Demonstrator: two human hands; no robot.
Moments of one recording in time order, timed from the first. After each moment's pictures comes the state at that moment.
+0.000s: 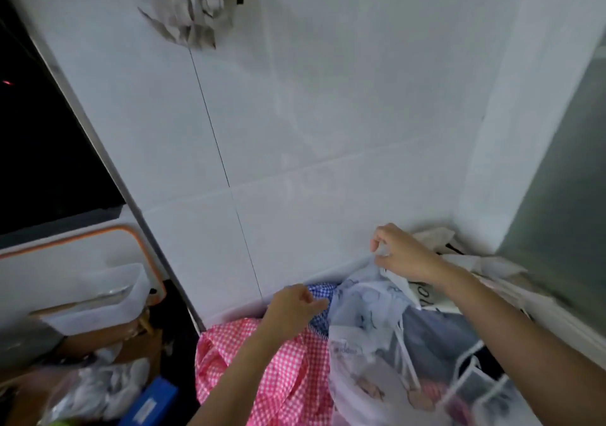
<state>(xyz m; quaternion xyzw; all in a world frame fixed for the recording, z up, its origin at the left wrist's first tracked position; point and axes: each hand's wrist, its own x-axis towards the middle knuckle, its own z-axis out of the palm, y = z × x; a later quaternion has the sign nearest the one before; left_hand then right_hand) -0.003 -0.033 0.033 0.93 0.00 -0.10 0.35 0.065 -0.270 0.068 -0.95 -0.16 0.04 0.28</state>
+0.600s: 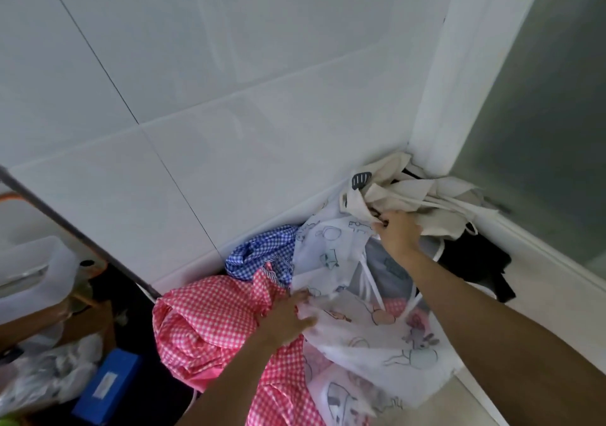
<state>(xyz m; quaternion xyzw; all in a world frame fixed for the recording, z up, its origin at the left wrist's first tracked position) -0.018 -0.051 -0.153 0.91 -0.10 -0.29 0.29 0.061 -0.317 -0.089 -0.95 0.20 -0.06 0.25</state>
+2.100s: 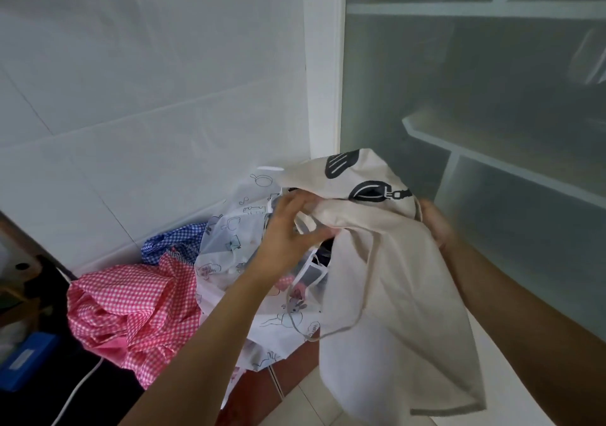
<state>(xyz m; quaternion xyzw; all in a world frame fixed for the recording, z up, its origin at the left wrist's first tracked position) -0.151 -0.295 0.061 0.78 -0.26 0.05 0.56 -0.218 -0.491 0.121 -0.54 0.10 0.05 0.84</state>
